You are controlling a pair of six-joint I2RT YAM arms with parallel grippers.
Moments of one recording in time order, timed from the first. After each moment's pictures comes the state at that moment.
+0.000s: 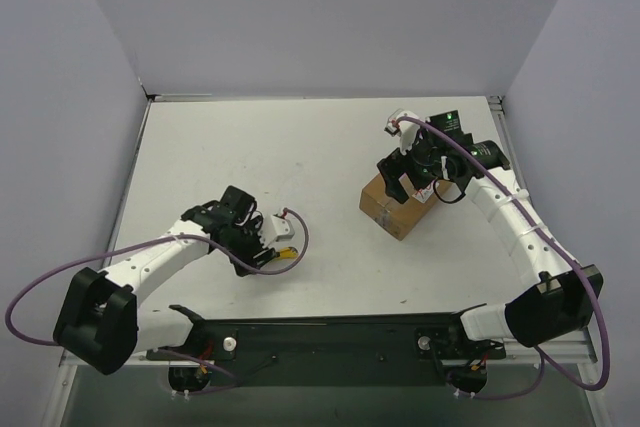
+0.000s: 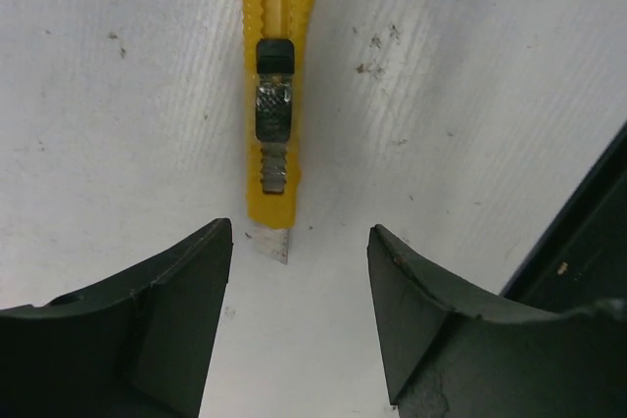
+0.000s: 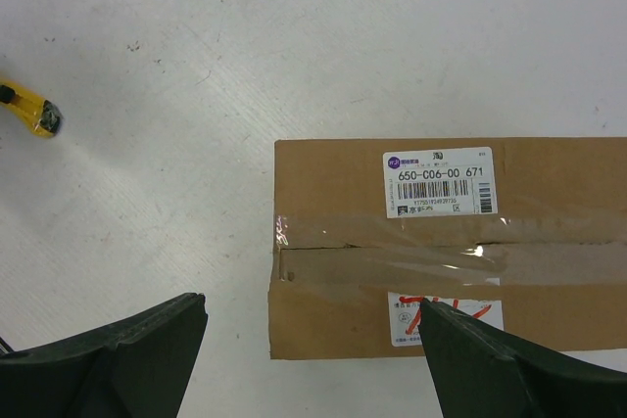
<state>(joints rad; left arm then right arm) -0.49 1.24 0.73 -0.74 0.29 0.63 0.32 1.36 1.31 -0.83 -0.25 -0.41</state>
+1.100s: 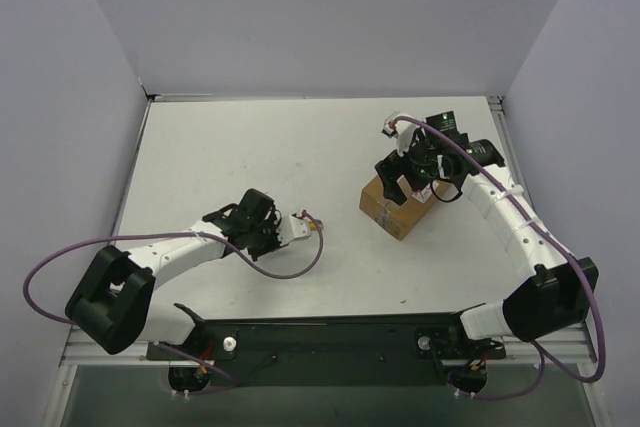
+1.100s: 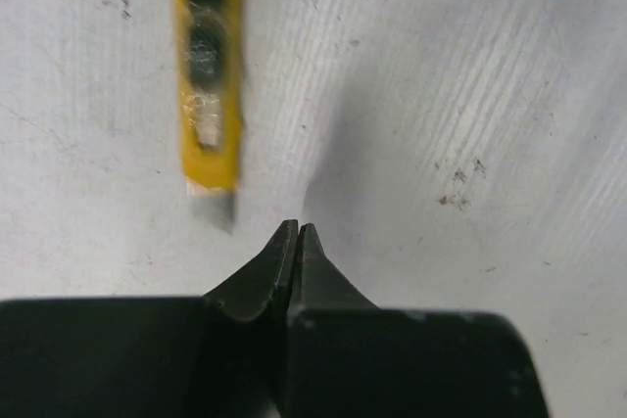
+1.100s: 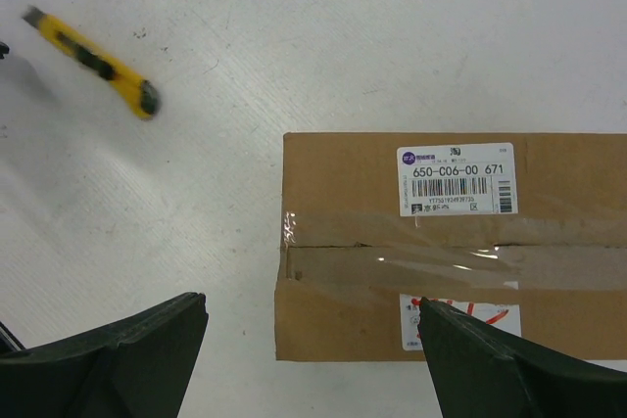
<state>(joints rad) -0.62 1.35 0.69 -0.37 0.17 0.66 0.32 1.37 1.29 -0.83 -0.27 -0.42</state>
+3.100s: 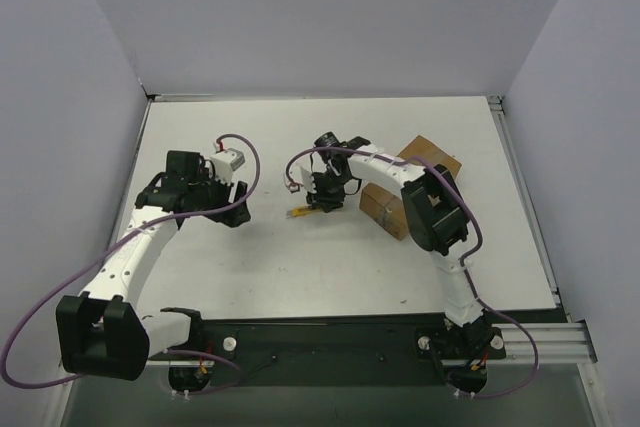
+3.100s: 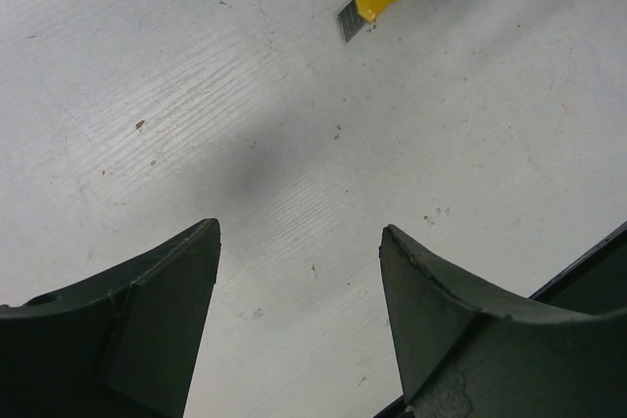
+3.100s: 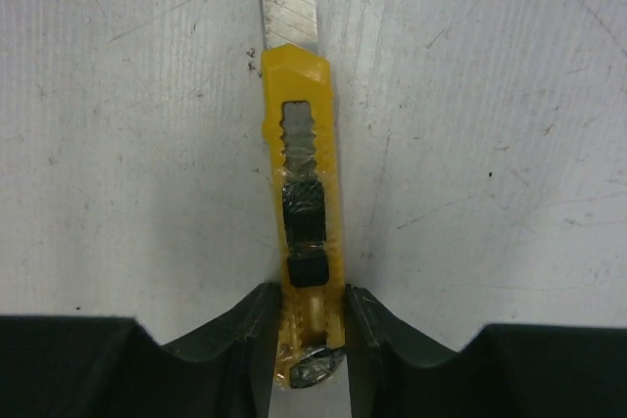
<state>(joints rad) -0.13 1.19 0.92 -0.65 0.42 0.18 0.64 2.20 1.69 -0.77 -0.37 -1.08</state>
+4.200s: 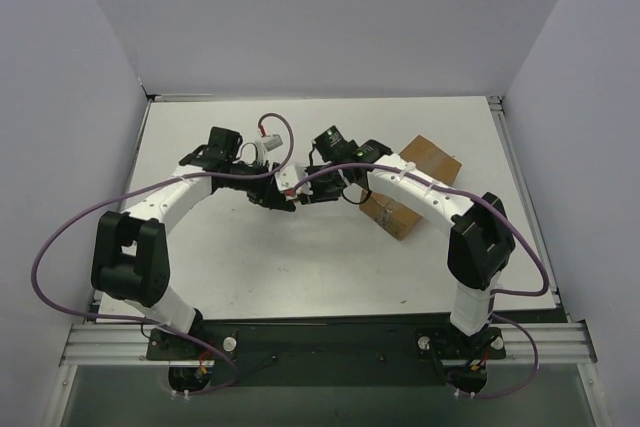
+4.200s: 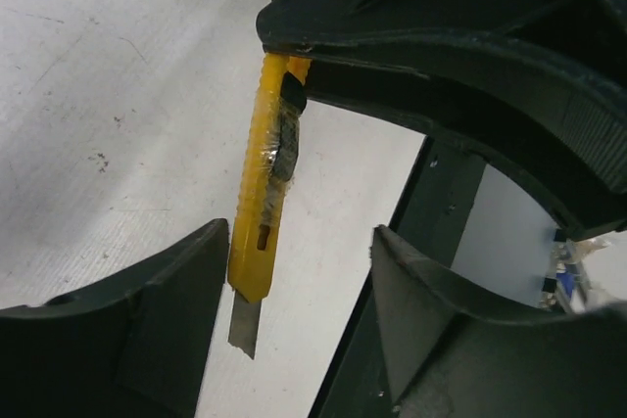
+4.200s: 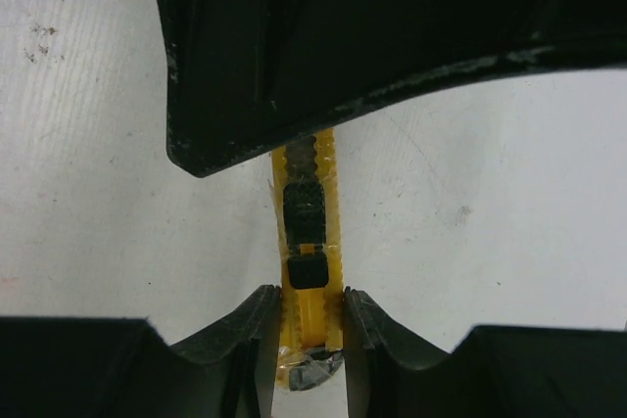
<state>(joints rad) -0.27 1.59 1.12 -0.53 0.95 0.02 0.75 1.82 1.54 -0.70 -0.32 -1.11</state>
